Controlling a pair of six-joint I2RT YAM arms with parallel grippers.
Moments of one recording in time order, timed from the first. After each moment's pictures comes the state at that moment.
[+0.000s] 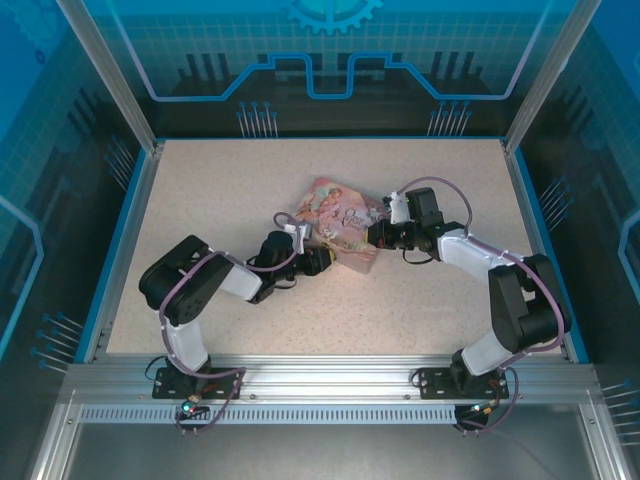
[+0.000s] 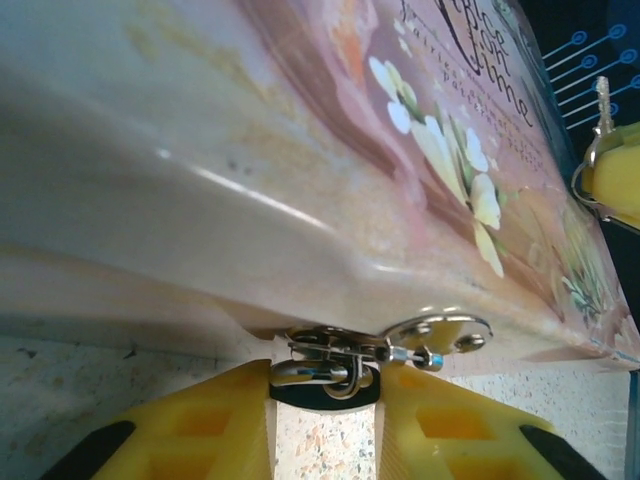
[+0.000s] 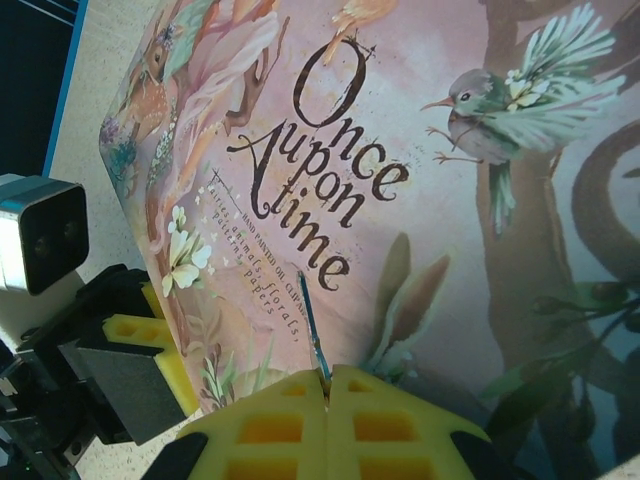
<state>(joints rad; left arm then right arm) -0.56 1.82 0.59 0.77 0.33 -0.73 0.29 1.55 0.87 -0.15 -0.55 0.39</state>
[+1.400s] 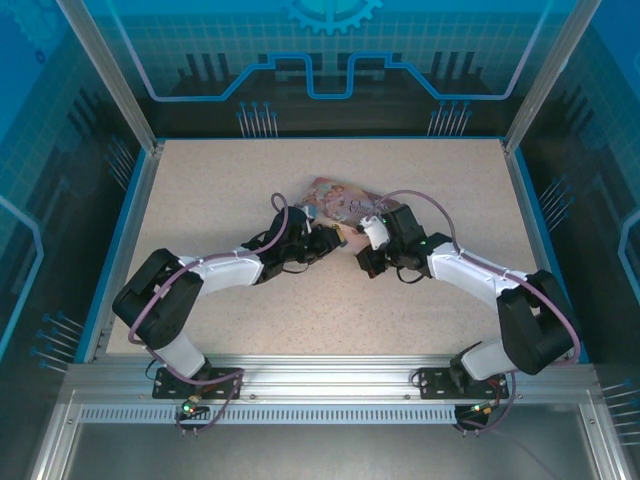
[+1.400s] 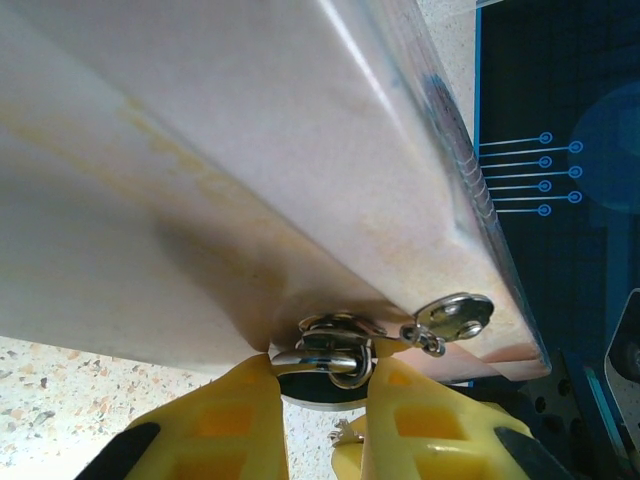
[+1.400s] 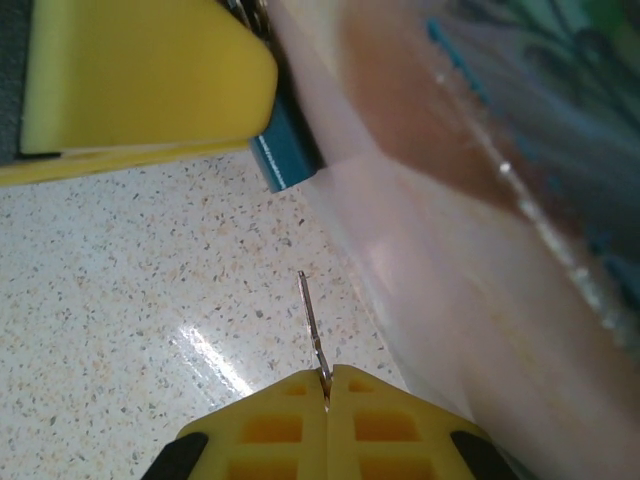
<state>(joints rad) -0.61 1.64 0.83 0.28 0.29 -1.11 0.50 1.45 0.84 -0.33 -0.32 0.03</state>
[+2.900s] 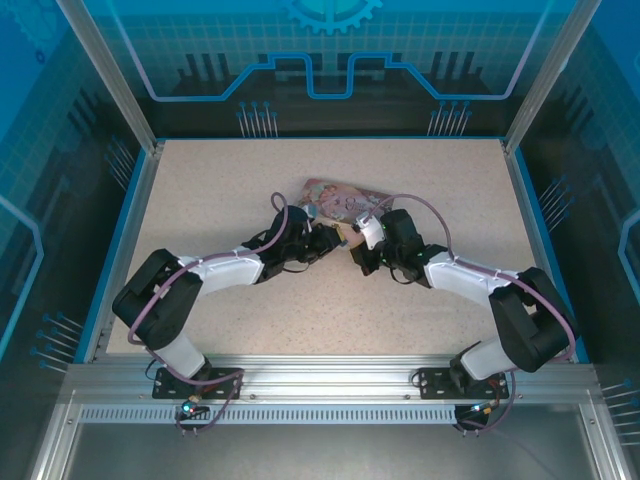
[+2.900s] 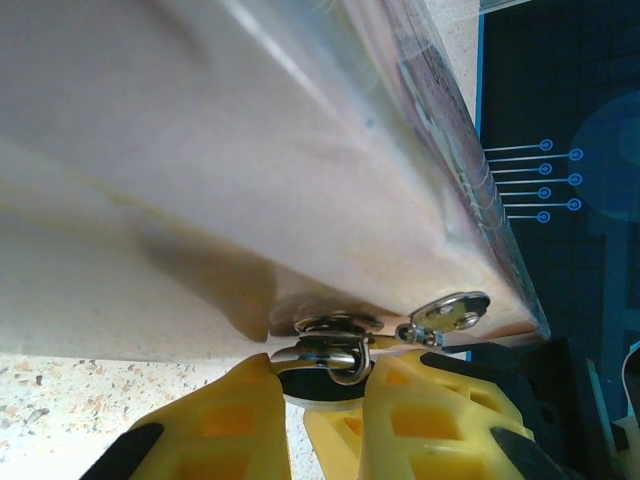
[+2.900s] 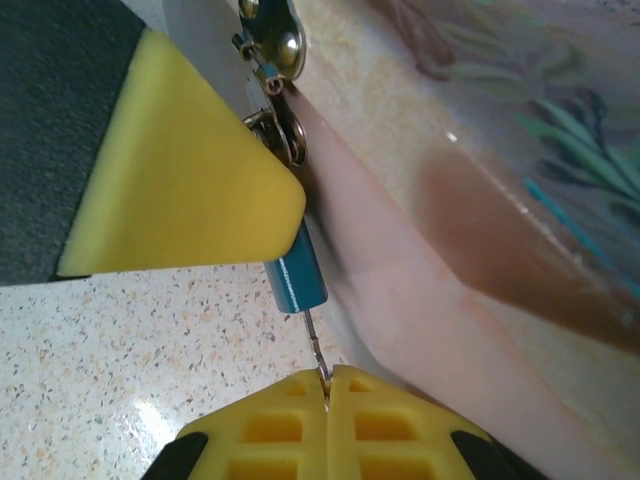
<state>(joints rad) -0.62 1.64 0.84 0.26 0.28 -1.14 0.52 1.46 0.72 0.02 -0.29 0.00</state>
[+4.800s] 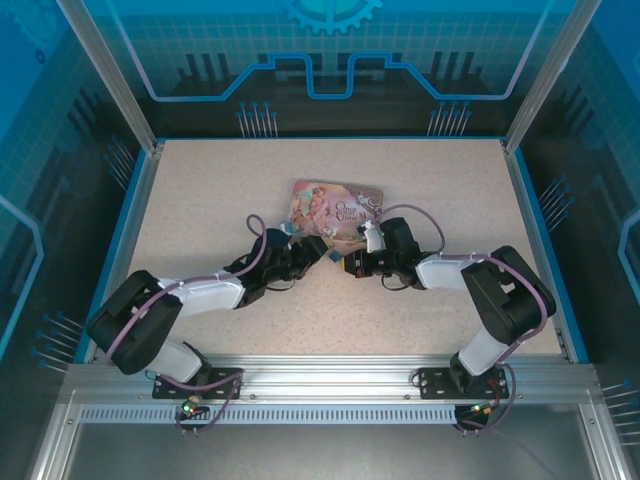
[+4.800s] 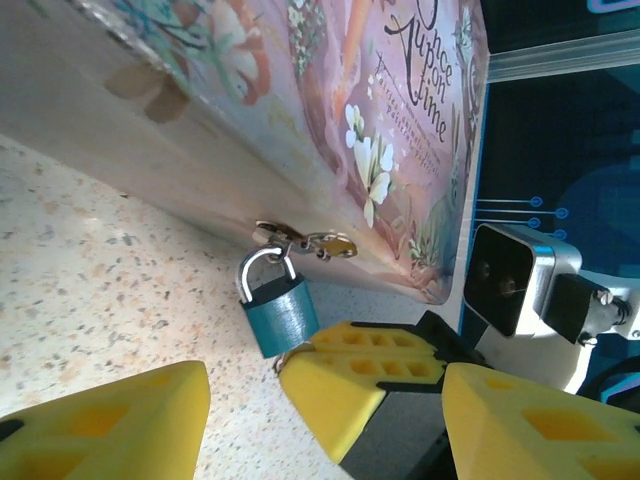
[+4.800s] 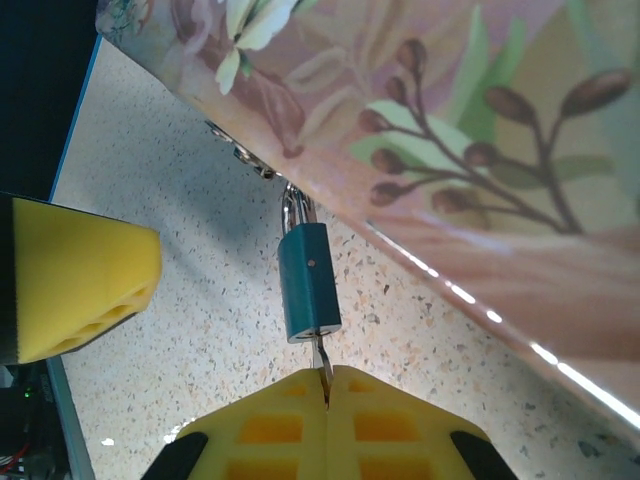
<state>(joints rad) -0.62 1.49 0.57 0.42 0.17 -1.29 0.49 1.64 0.65 0.26 -0.56 0.50</state>
